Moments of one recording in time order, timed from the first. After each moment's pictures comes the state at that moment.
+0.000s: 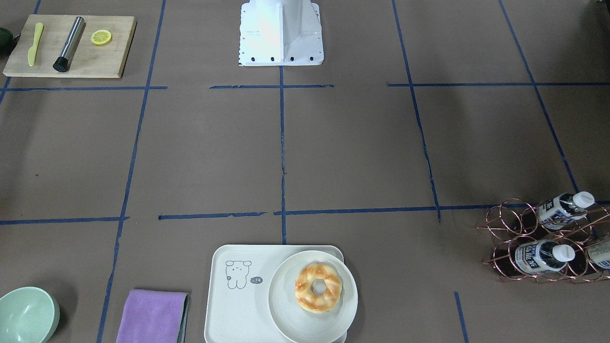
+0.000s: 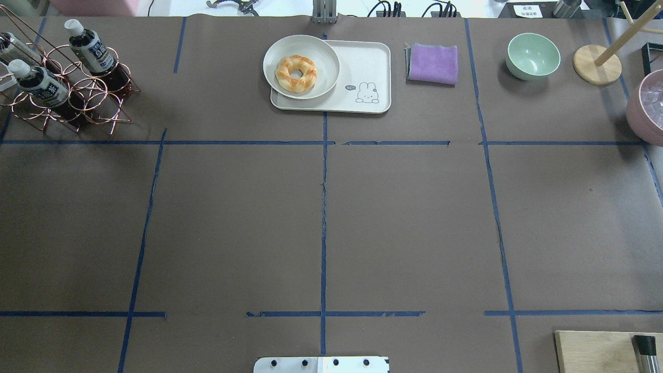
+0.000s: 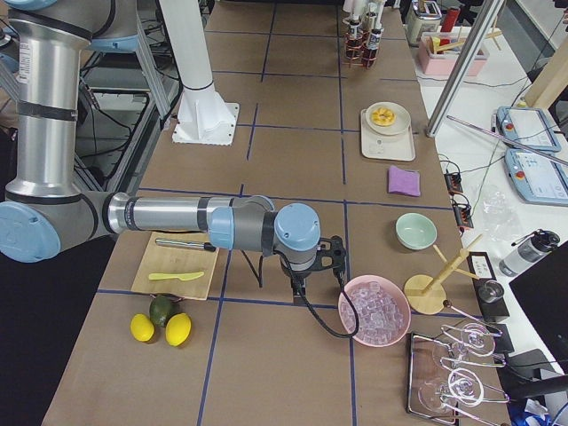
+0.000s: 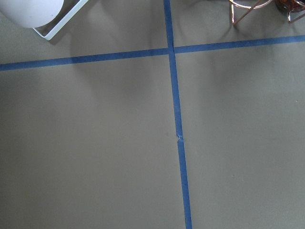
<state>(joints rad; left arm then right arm) -1.58 -1.46 -1.68 -1.55 -2.40 0.13 1.64 -1.72 1.77 -1.65 2.44 -0.16</state>
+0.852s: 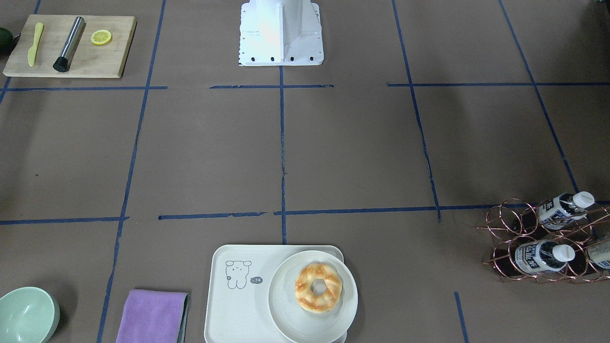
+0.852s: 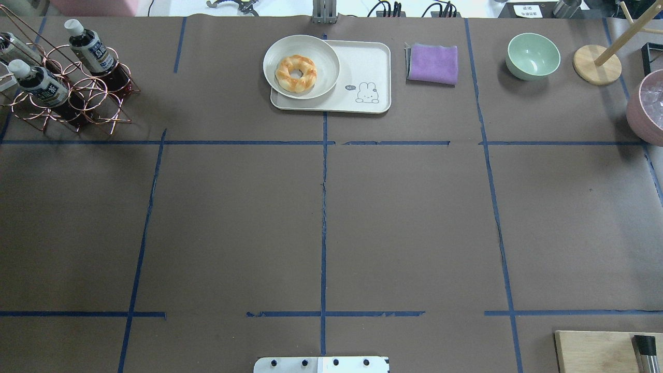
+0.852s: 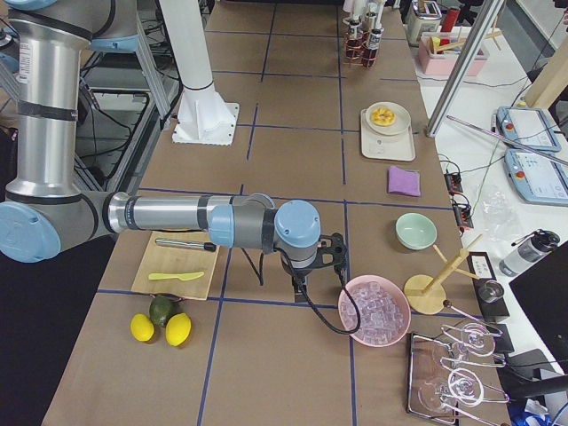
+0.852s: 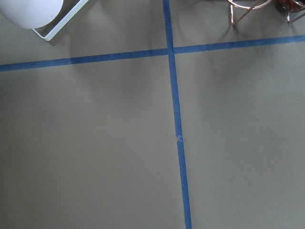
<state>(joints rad) -1.58 -1.46 -1.68 -1.55 -2.40 0.13 1.64 -1.72 1.78 -1.65 2.44 -0.16</state>
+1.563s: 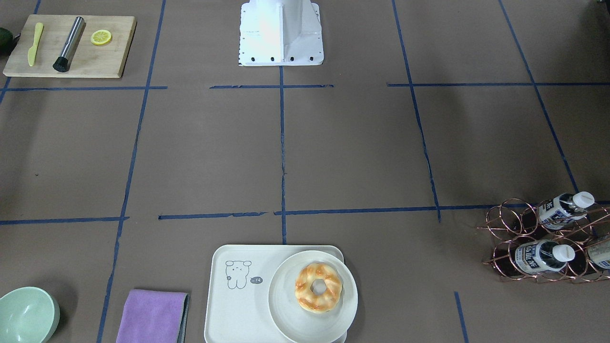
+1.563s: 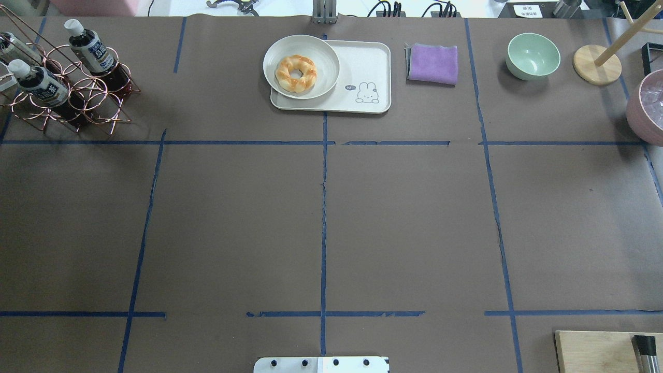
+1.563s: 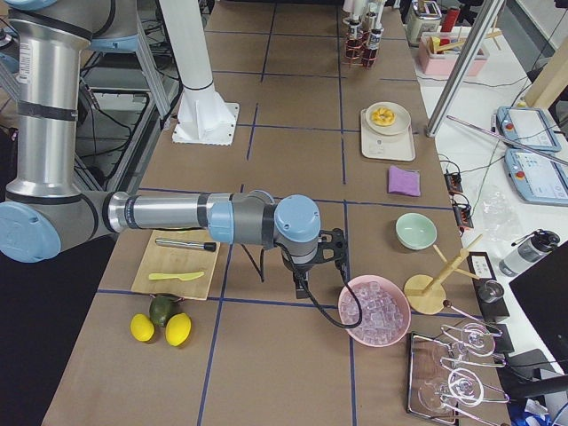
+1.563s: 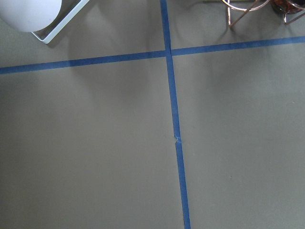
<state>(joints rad) -1.58 -1.47 -1.69 -1.55 -2.40 0.13 1.64 -1.72 1.81 -1.65 2.45 -0.16</state>
